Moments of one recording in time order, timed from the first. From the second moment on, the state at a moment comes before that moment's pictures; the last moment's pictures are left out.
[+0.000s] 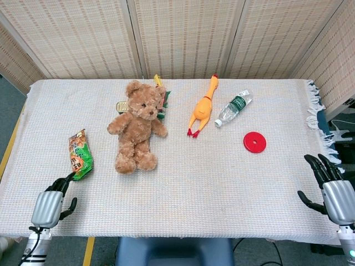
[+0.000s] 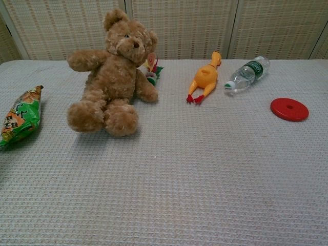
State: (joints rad) left arm -0.13 -1.39 -0.05 -1.58 1.48 1.44 0.22; right arm 0.07 -1.03 0.03 -1.63 -1.62 1.55 0.14
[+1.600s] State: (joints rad) left arm -0.70 -1.80 -0.57 -1.28 0.76 1.17 0.43; right arm 0.10 -0.96 0.00 -1.65 -1.63 1.47 0.24
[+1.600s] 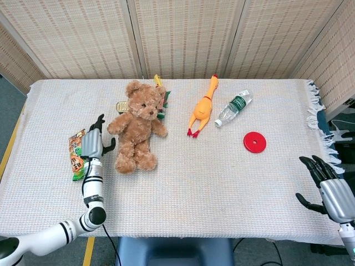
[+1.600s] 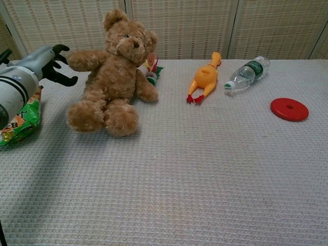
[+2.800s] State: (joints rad) left arm -0.76 -1.76 -0.59 -1.40 0.58 1.19 0.35; right arm 0.11 -0.96 0.00 -1.66 -1.61 1.46 0.25
